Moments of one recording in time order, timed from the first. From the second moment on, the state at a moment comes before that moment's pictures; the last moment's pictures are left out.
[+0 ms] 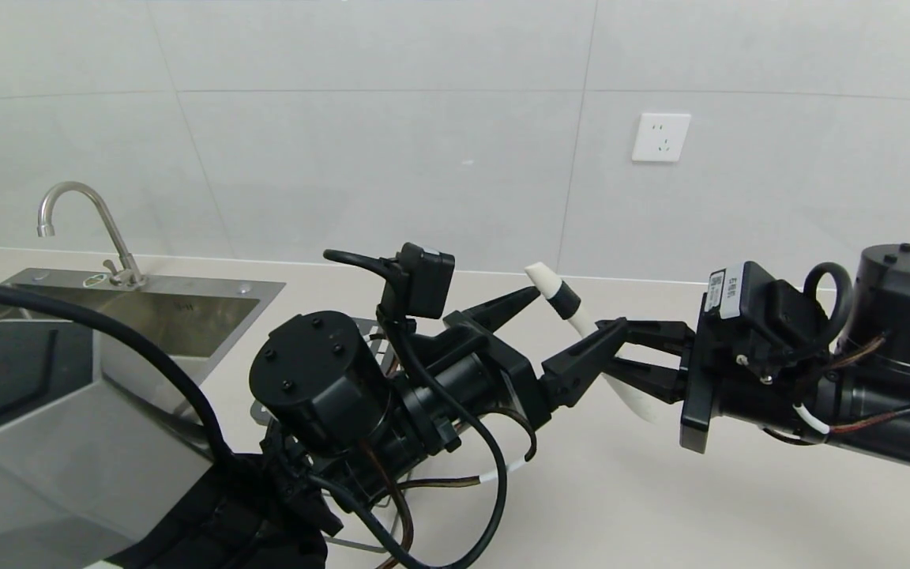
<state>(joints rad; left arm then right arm) -0.89 2.00 -0.71 -1.57 -0.18 -0.36 0.53 1.57 -0.54 -0.79 0.45 -0.50</state>
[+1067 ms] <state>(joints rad) -0.90 2.06 -0.85 -1.57 -0.19 -0.36 0.54 1.57 -0.58 -0.81 0.45 -0.50</state>
